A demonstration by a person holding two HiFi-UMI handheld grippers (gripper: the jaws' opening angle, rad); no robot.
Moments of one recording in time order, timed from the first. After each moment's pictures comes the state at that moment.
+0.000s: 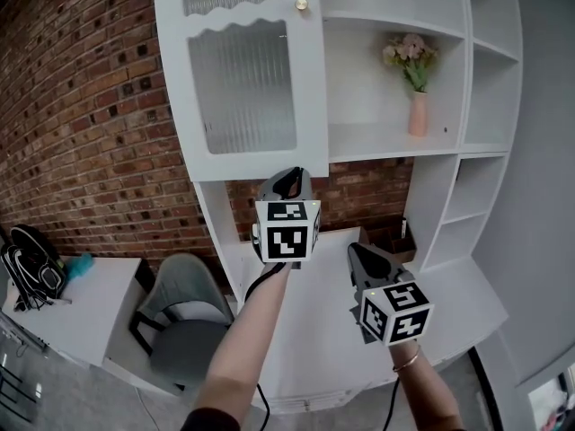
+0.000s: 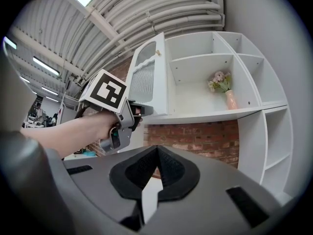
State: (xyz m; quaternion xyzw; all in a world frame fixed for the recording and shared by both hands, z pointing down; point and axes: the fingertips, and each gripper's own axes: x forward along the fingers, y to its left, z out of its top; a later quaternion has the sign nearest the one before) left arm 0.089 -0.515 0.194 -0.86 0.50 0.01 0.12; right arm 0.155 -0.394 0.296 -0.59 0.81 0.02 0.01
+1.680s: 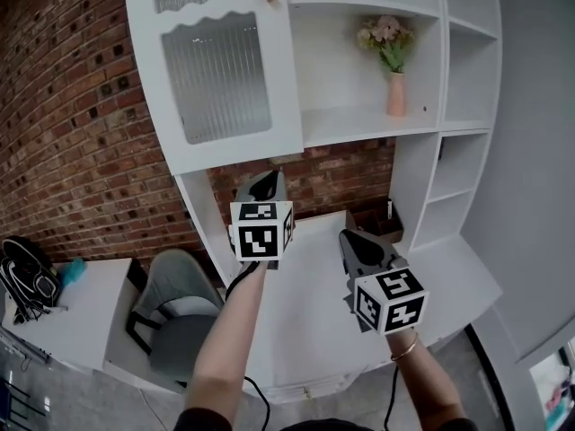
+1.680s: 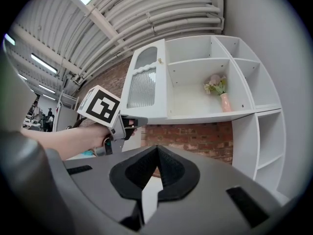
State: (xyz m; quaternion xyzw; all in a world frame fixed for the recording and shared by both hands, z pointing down) left arm 0.080 -0.511 0.228 -0.87 0.49 -0.02 0.10; right arm 0.165 -0.377 0.293 -0.60 0.80 0.02 0.00
